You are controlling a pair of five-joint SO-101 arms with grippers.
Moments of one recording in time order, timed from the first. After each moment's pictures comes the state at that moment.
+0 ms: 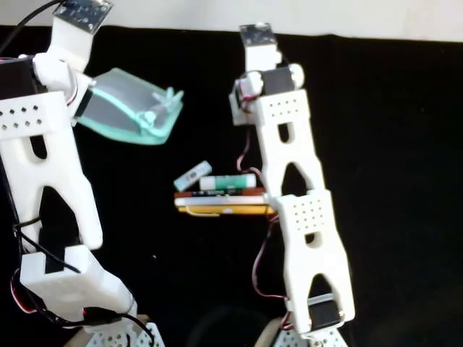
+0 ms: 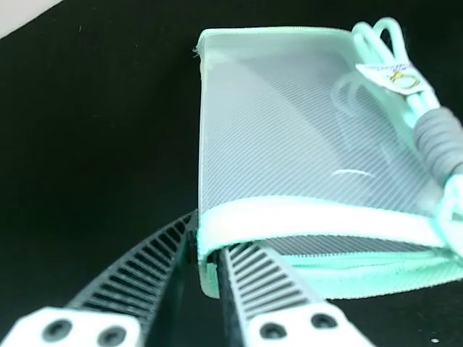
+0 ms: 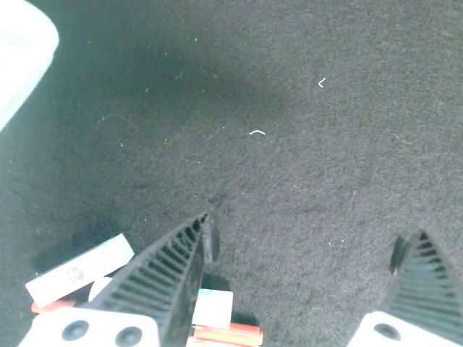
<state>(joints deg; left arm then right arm) -18.0 9.1 -42.6 100.7 -33.5 -17.0 57.3 -83.6 100.4 -2.5</state>
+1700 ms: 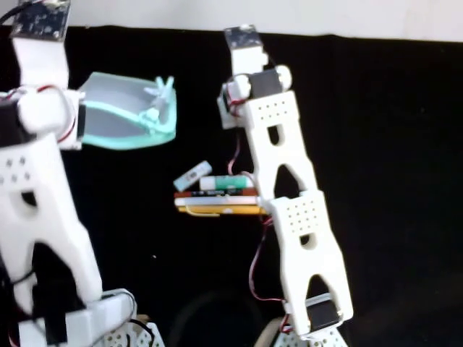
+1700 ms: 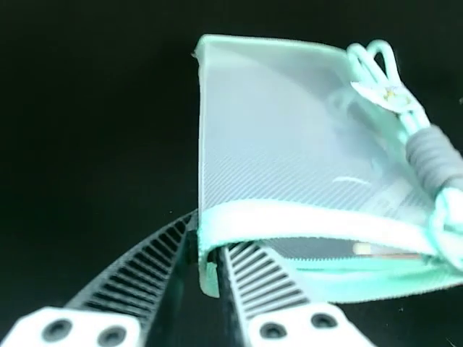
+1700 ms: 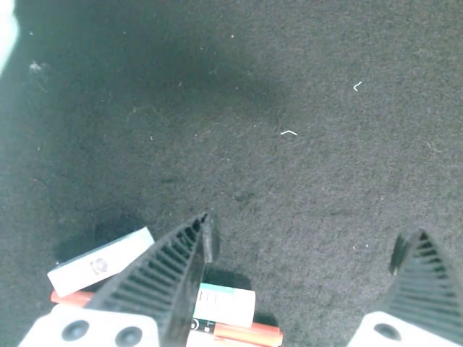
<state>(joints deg) -18.8 -14.9 -25.2 101.5 -13.1 -20.0 57.3 -83.6 100.4 -2.5</state>
